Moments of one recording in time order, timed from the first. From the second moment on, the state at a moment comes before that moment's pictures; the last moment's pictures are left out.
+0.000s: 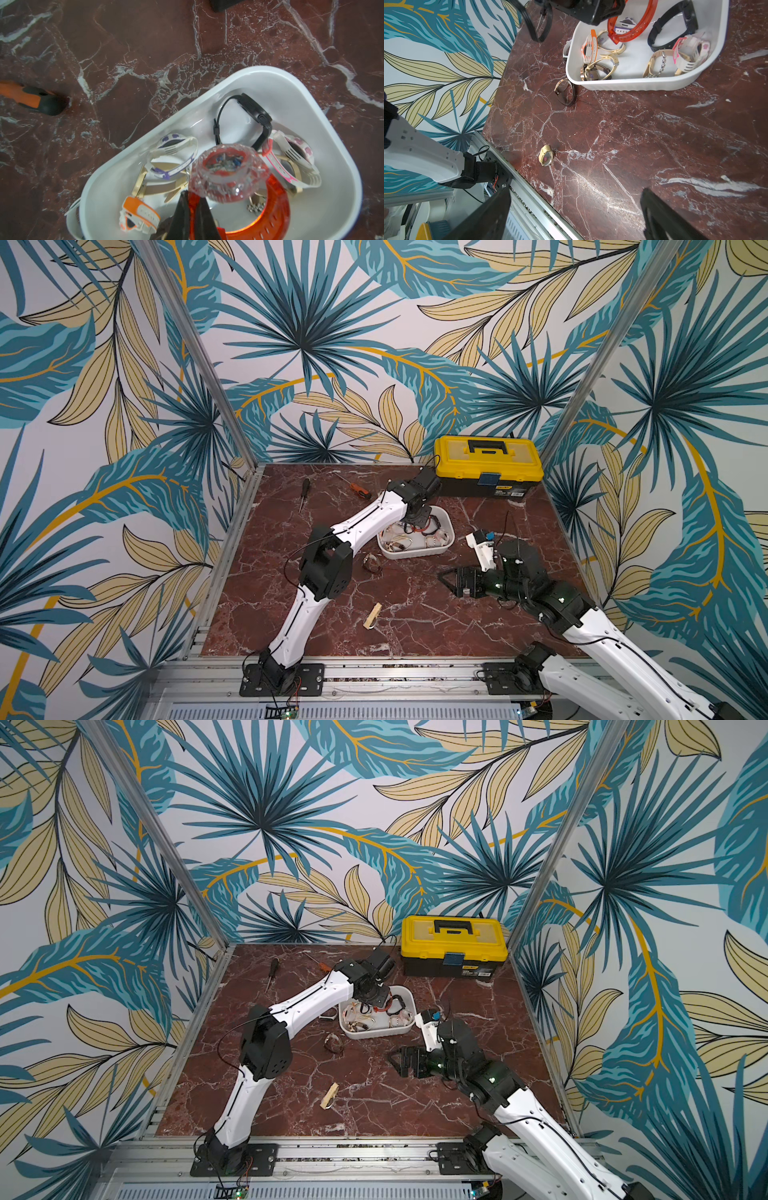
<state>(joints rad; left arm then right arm) -0.72 2.30 2.15 -0.96 -0.19 -0.28 0.56 0.78 0.73 -0.61 -0.28 0.54</state>
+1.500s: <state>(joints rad) -0.70 2.31 2.09 -0.85 -0.21 -0.36 0.56 0.75 0.71 -0.67 -0.24 0.53</state>
